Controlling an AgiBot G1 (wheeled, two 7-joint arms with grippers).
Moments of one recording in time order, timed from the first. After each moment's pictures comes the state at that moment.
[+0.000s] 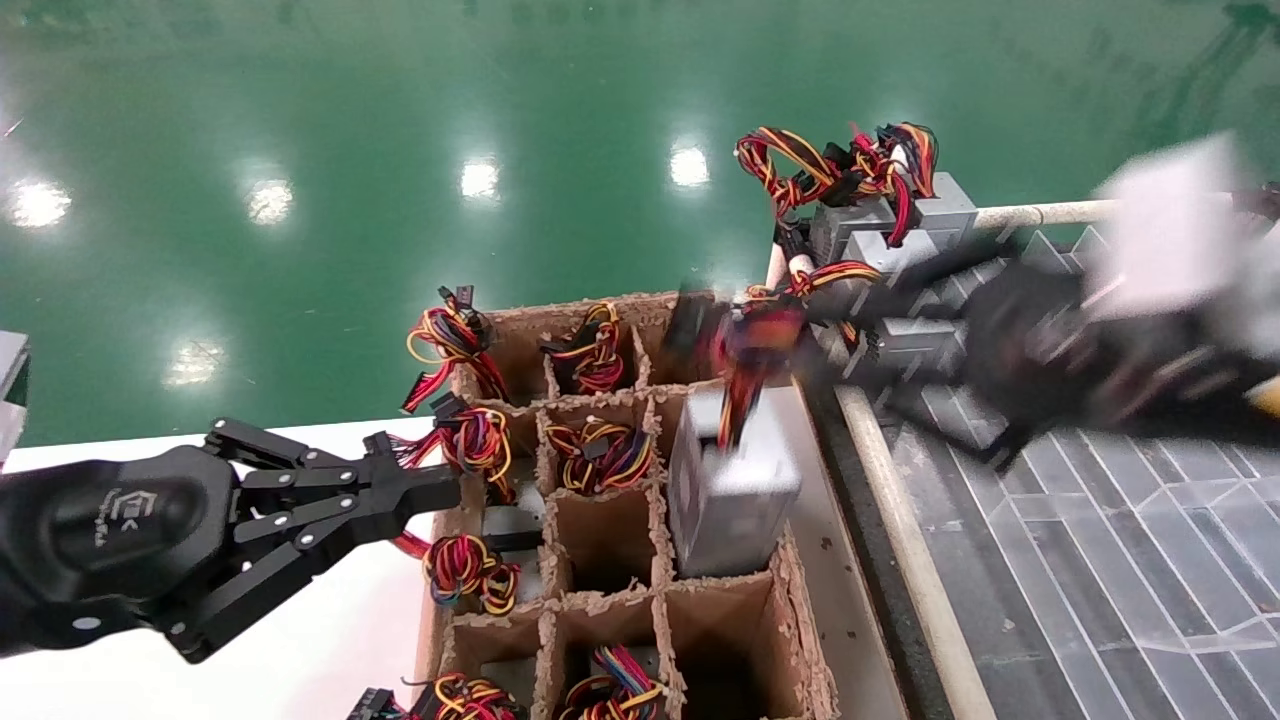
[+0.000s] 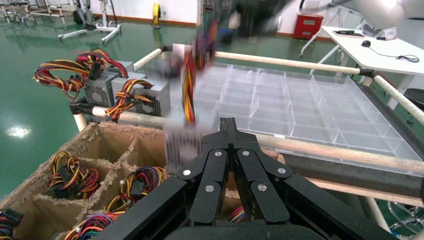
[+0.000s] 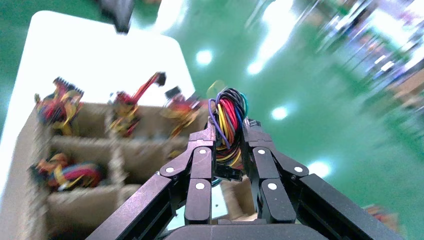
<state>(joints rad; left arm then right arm) -1.08 0.53 0.43 -1.21 0.60 1.39 -0.10 1.46 -0.59 -0.31 1.35 -1.13 -1.42 0.16</state>
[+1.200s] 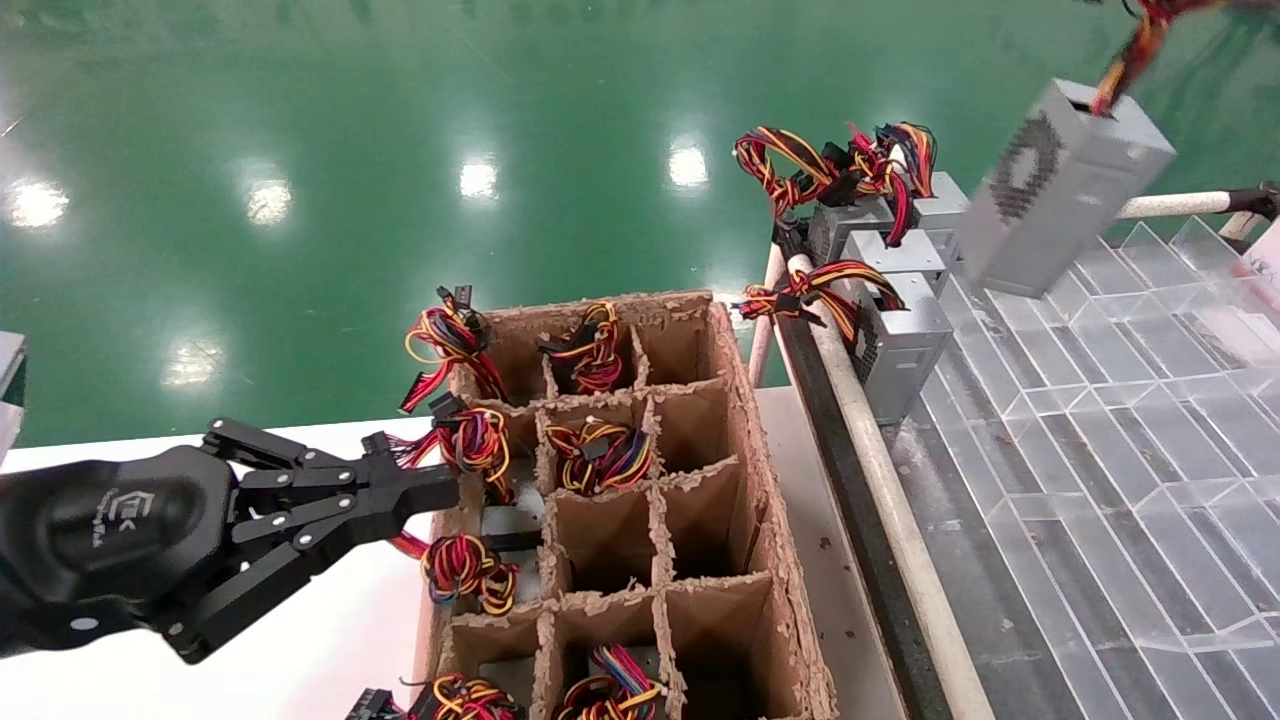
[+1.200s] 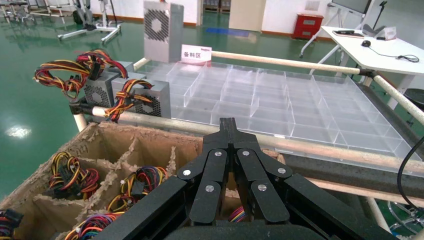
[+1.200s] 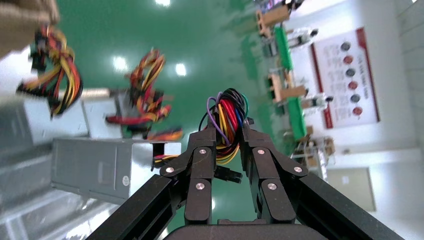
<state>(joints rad) -1.08 0.53 0.43 -1.21 0.60 1.39 -0.10 1.97 -0.56 -0.35 0.92 -1.58 -1.43 -0.32</state>
